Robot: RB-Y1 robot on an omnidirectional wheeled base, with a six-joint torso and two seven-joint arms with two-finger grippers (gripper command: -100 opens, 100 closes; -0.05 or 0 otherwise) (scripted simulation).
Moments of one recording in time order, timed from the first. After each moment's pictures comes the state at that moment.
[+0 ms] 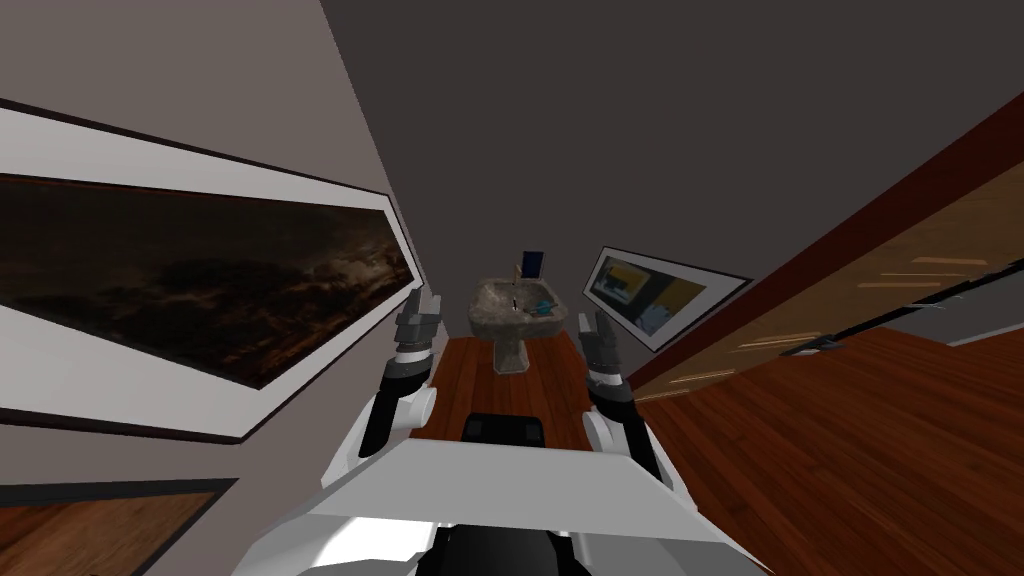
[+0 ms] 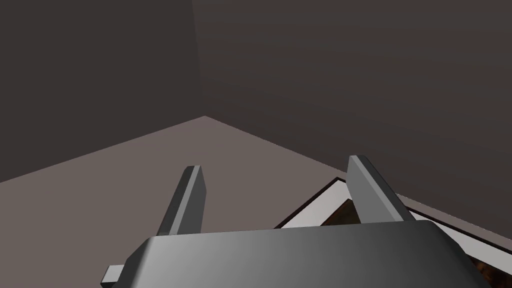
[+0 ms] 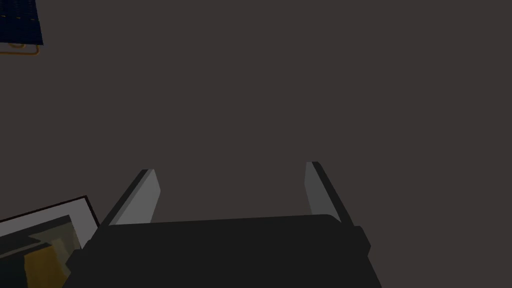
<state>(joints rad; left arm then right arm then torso) 0.46 0.01 -0.03 -2.22 -0.10 -0.59 0.13 0.48 -0.19 0.12 -2.18 -0.04 -0.62 0.13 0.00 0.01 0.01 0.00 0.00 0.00</state>
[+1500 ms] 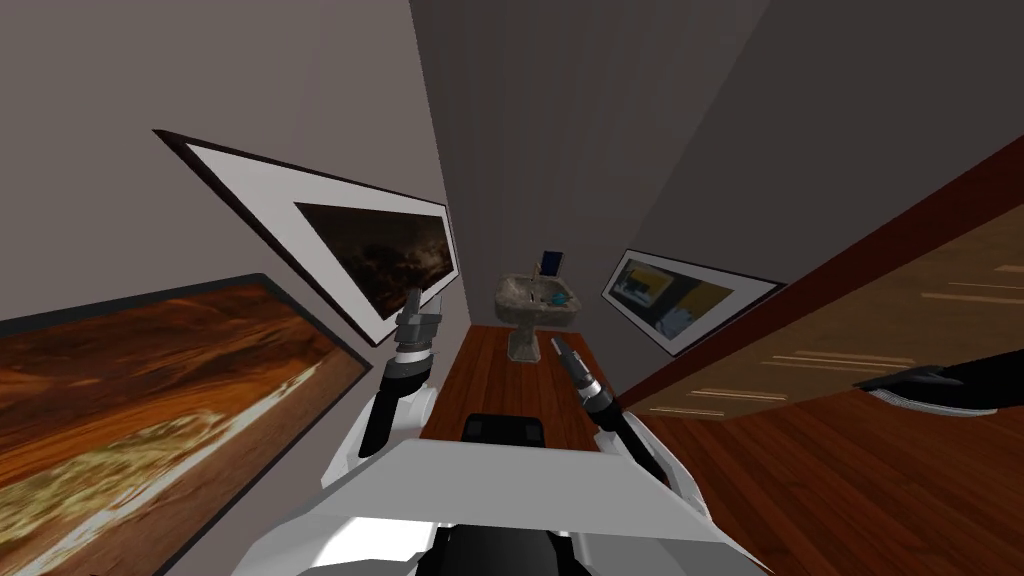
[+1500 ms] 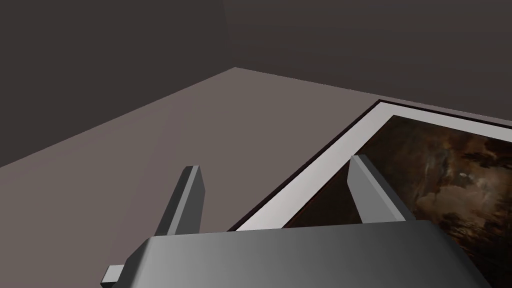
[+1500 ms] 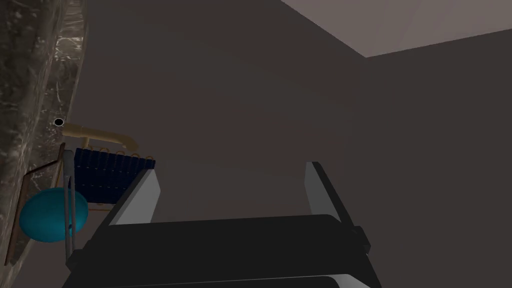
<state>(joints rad) 0.46 0.01 -0.03 -2.22 -0.10 -0.59 0.13 0.42 -0.59 0.31 -1.94 -0.01 -0.61 0.10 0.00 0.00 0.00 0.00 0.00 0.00</state>
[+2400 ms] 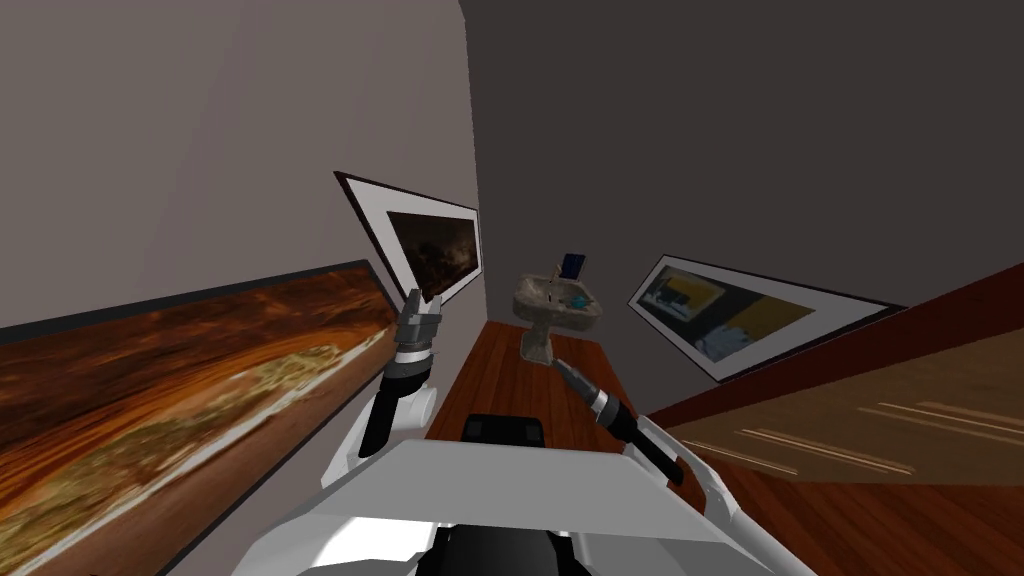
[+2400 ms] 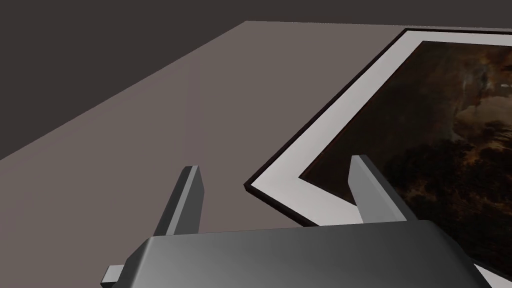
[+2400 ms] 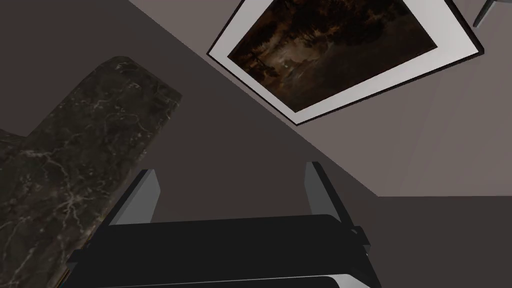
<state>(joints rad) 0.46 0.01 -0.03 -2.22 -0.10 -0.59 0.13 0.35 -0.86 0.43 -1.72 0.06 -0.63 0.12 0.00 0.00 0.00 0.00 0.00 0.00</state>
